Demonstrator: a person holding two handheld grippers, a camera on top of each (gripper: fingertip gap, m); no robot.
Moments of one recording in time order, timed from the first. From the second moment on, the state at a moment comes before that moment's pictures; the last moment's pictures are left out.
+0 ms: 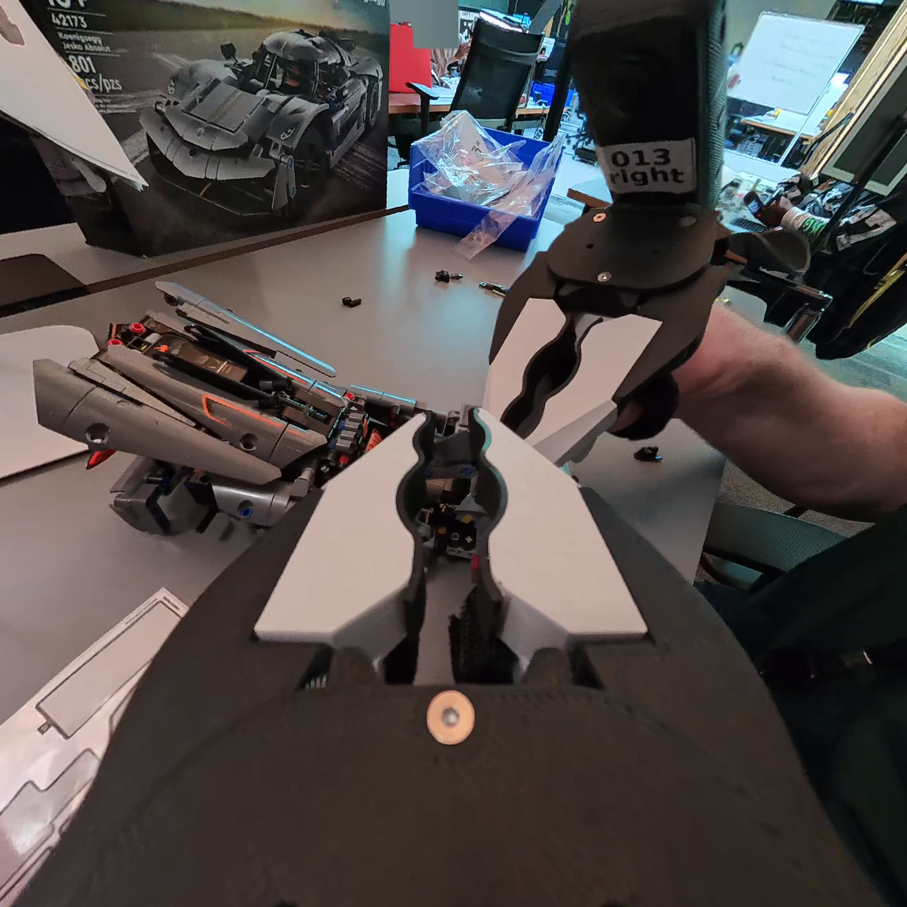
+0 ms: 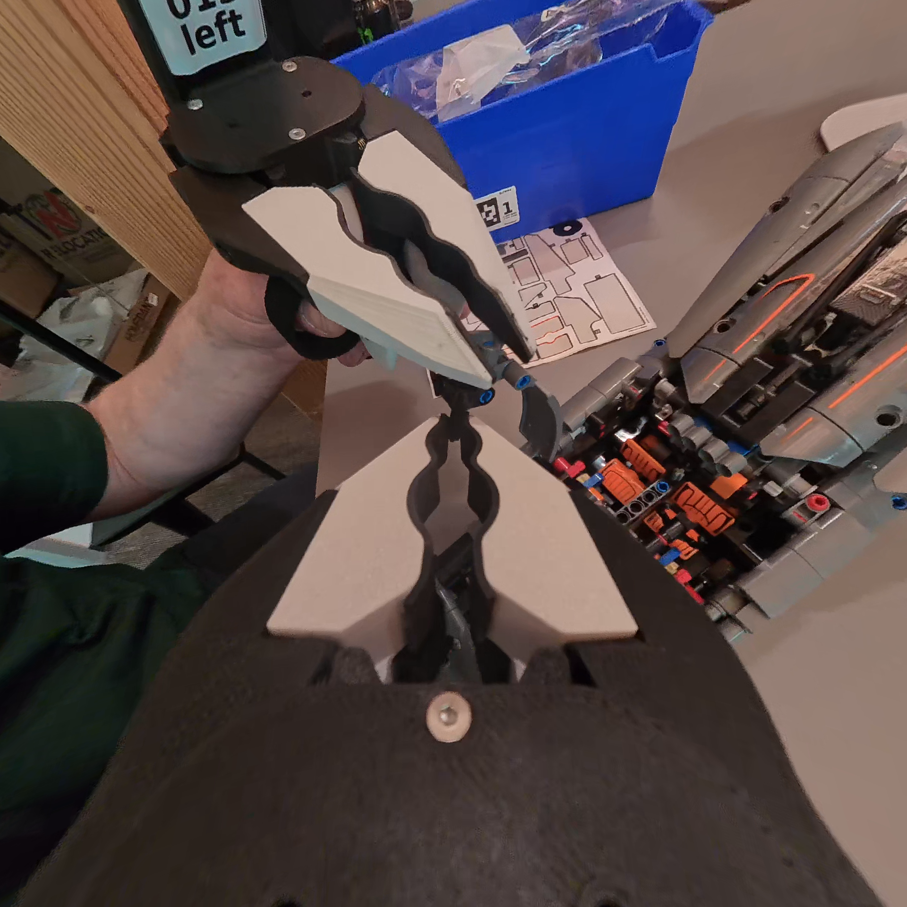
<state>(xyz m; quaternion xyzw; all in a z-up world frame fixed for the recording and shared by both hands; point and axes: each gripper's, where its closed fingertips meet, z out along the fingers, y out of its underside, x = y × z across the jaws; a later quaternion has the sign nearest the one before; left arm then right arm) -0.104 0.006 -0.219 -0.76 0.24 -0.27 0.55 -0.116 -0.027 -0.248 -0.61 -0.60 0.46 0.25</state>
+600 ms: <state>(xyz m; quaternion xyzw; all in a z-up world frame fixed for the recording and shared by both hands) -0.113 -0.002 -0.230 -0.68 0.48 0.11 0.55 -0.111 -0.029 -0.250 -0.60 -0.62 0.45 0.23</state>
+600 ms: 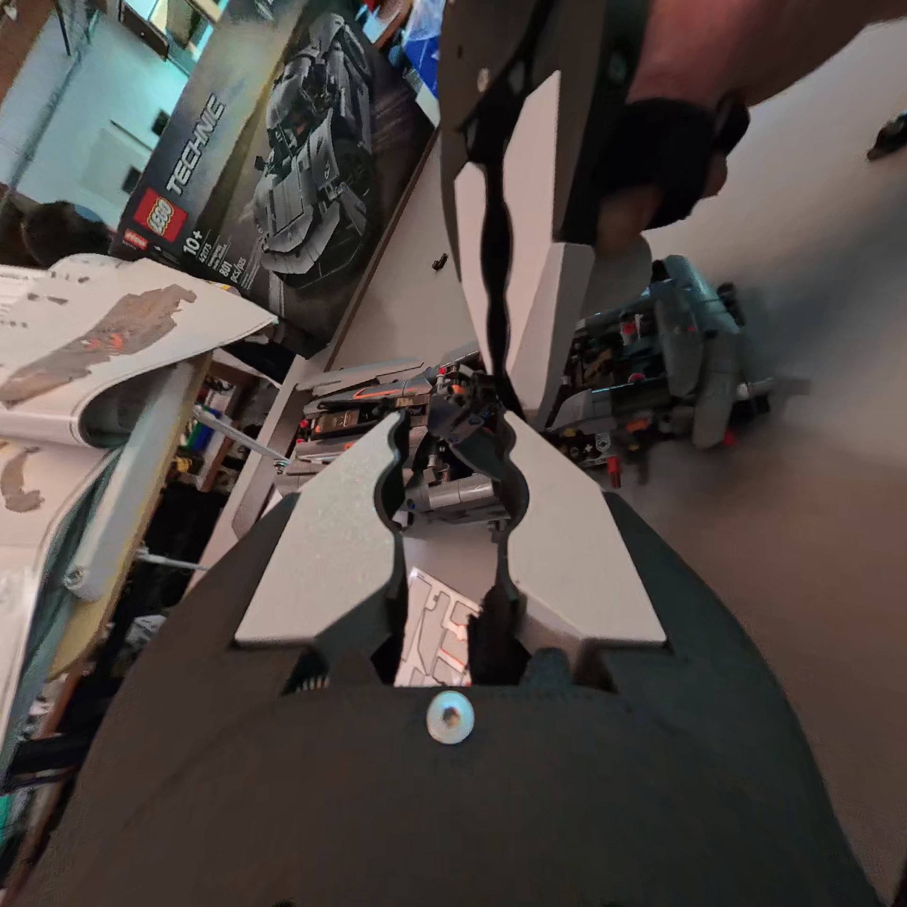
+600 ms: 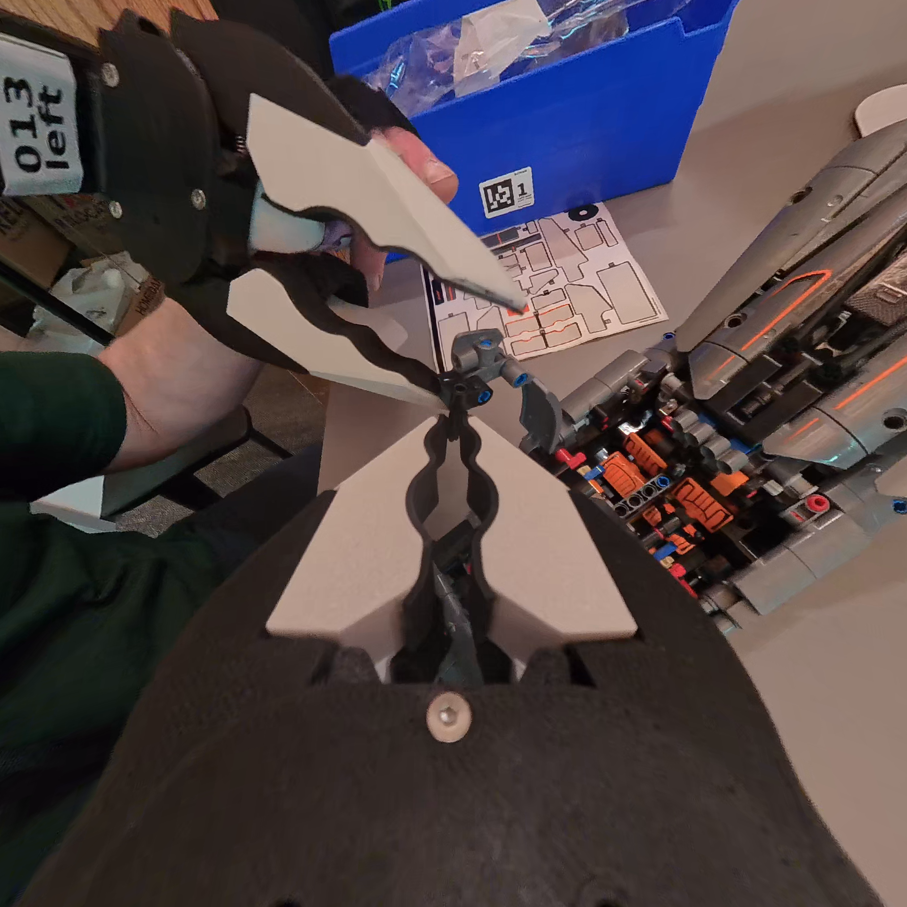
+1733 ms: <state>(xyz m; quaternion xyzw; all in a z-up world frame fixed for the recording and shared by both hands) -0.095 -0.002 -0.243 -0.63 0.52 0.16 0.55 -0.087 -0.002 -0.264 -0.41 -0.84 0.07 0.35</state>
